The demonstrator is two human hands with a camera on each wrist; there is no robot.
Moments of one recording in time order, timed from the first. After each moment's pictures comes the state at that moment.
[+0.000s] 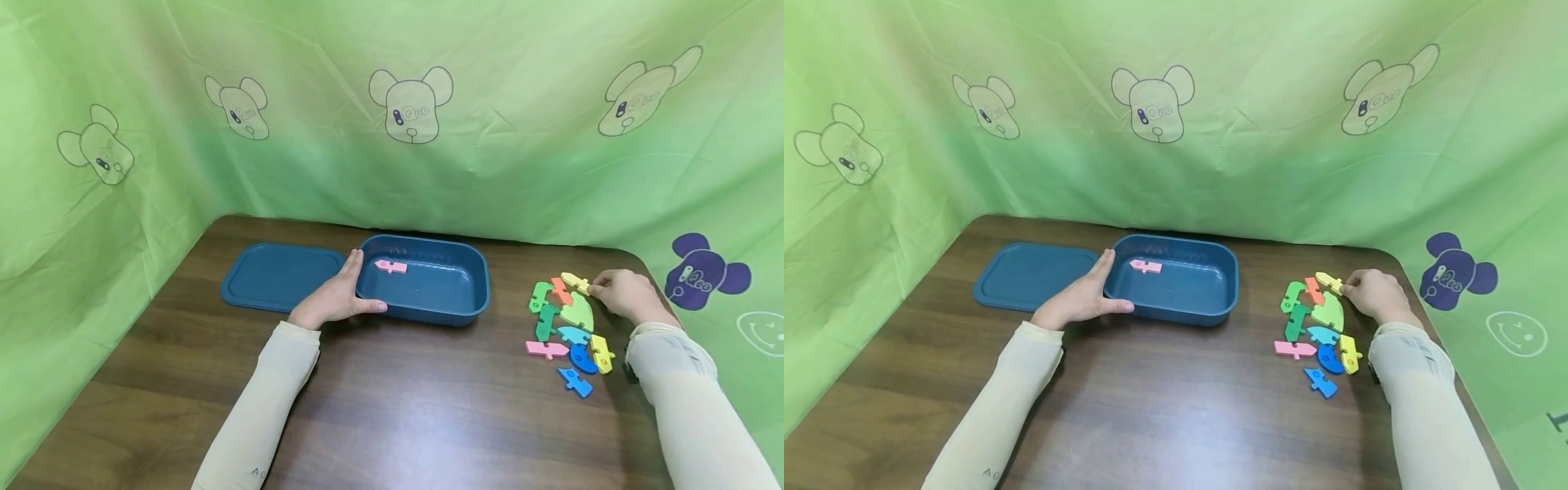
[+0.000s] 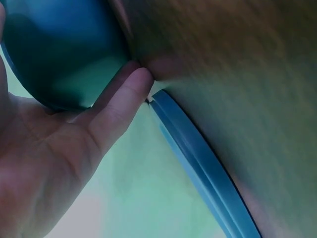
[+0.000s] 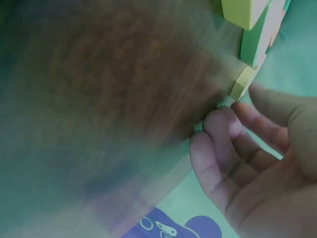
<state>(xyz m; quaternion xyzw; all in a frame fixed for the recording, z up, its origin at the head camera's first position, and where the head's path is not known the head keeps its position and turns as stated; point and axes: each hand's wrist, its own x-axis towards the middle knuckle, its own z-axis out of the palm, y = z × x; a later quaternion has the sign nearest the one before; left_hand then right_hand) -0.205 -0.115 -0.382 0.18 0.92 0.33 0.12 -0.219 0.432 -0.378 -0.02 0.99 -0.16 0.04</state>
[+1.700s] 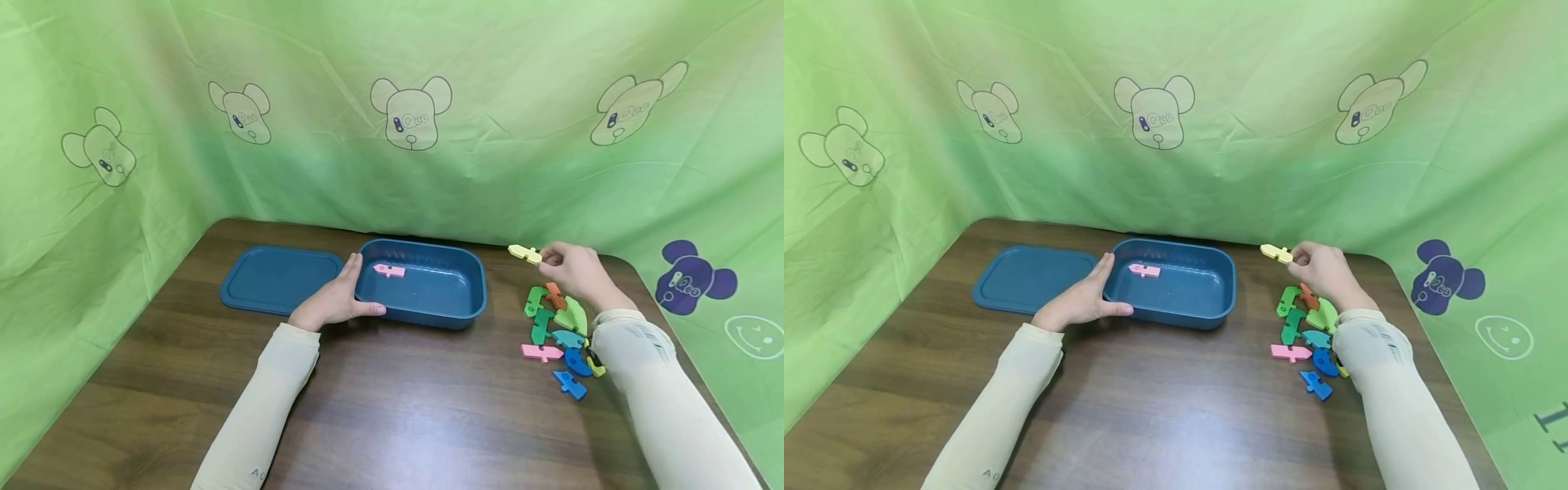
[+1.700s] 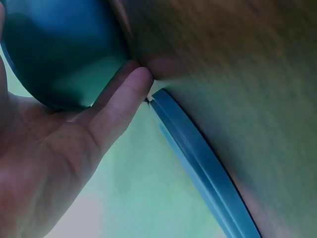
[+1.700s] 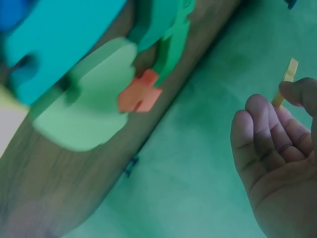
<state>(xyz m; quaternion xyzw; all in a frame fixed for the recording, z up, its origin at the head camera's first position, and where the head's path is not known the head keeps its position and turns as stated) -0.205 -0.113 -0.380 0.18 0.92 0.32 0.12 -0.228 0.343 -0.337 -0.10 0.97 -0.23 -0.05</state>
